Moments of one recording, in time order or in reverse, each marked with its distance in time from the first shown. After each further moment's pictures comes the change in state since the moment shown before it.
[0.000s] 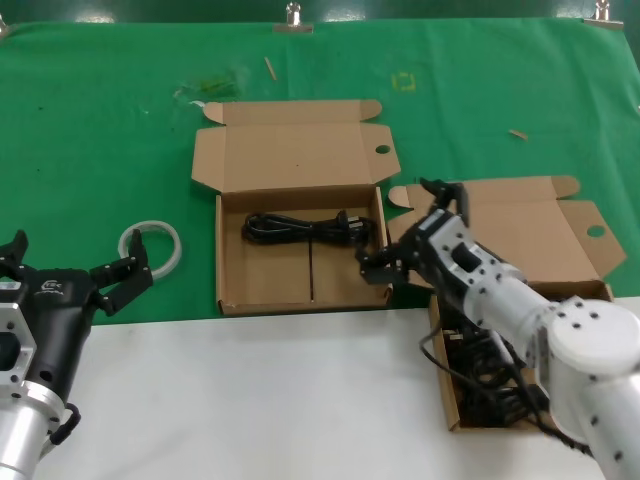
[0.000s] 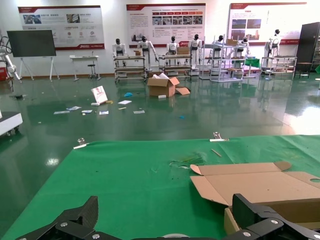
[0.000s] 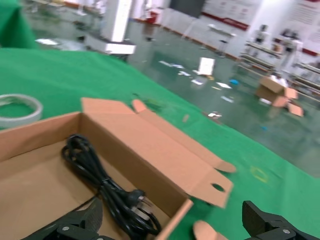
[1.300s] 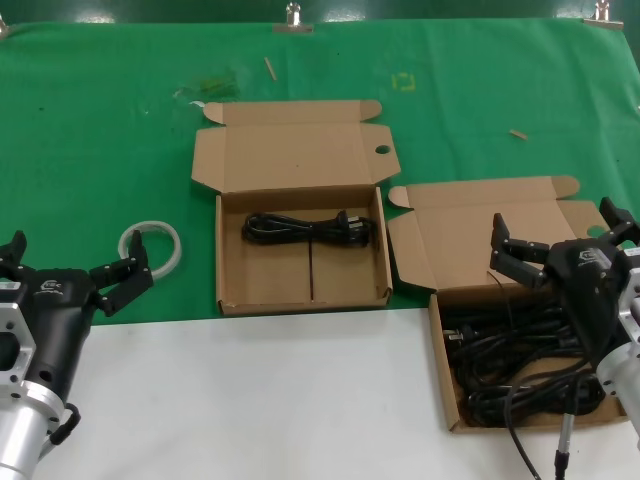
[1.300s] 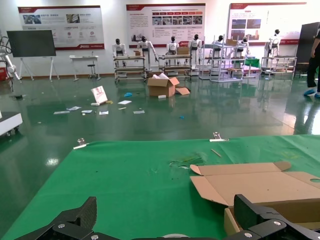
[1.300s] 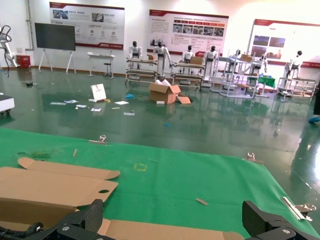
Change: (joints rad) left arm 0.000 0.000 0.000 0.000 0.000 0.000 0.000; right arm -0.521 0.125 0.214 0.655 0.162 0.300 0.320
